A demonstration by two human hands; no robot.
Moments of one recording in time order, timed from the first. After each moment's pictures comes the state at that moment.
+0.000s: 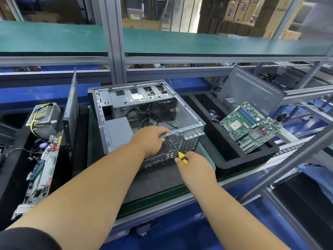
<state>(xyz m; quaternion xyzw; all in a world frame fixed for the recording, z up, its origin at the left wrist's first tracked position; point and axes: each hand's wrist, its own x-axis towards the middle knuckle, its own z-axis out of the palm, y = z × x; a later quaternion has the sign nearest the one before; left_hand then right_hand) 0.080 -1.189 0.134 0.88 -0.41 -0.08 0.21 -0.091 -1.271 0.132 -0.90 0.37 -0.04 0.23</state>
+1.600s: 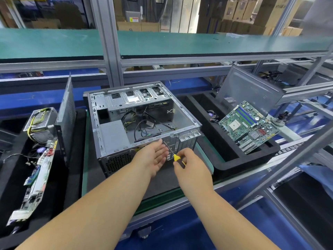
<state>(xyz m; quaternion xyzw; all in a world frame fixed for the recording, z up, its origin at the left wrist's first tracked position) 0.022 -1.199 0.124 0.54 0.12 -0.42 0.72 -0.107 -1.271 0.133 -0.88 0.33 -0.14 0.31</state>
